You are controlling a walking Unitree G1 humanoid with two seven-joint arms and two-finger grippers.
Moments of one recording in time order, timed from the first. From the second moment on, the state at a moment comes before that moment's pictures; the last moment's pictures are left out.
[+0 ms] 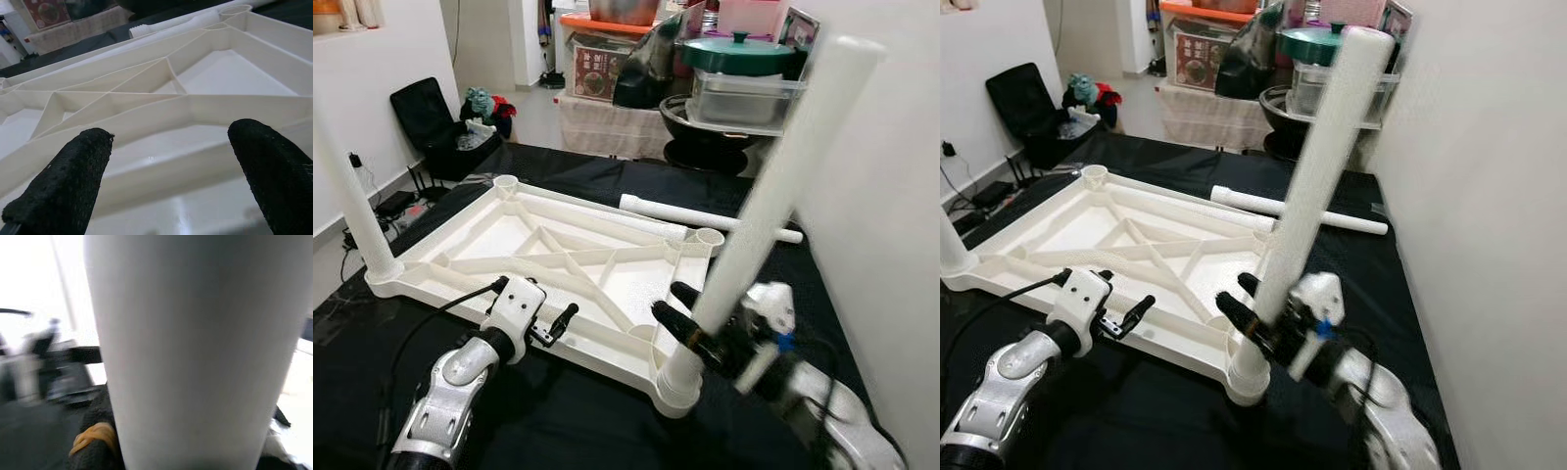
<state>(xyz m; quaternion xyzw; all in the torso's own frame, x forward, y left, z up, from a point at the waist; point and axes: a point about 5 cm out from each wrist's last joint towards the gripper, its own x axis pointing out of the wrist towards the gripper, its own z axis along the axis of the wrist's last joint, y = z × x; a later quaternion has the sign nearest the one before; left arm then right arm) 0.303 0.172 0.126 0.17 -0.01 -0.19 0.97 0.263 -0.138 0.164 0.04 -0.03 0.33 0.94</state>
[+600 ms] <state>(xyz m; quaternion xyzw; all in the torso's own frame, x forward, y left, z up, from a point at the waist) 0.302 0.174 0.123 0.16 0.00 -0.18 0.97 0.287 -0.190 0.148 0.03 0.04 -0.11 0.99</state>
